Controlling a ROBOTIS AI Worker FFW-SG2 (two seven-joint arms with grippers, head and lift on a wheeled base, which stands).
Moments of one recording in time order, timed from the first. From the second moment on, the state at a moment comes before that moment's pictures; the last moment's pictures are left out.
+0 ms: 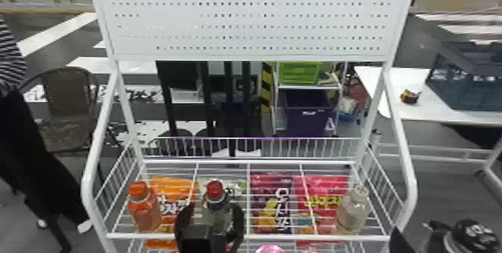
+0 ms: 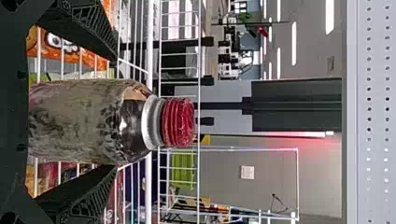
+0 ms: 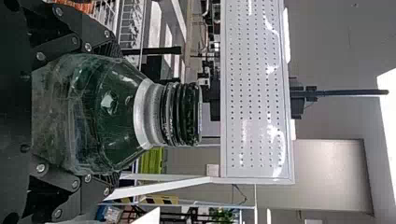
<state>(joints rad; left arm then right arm) 0.04 0.11 -0.46 -1.39 0.12 -0.18 0.45 0.93 0.00 -0.11 -2.48 -0.08 -0.02 0.27</state>
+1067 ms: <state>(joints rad) 0.19 0.19 -0.43 -1.89 0.11 0.16 0.46 0.94 0.00 -0.12 -2.49 -0.10 -0.05 0.27</state>
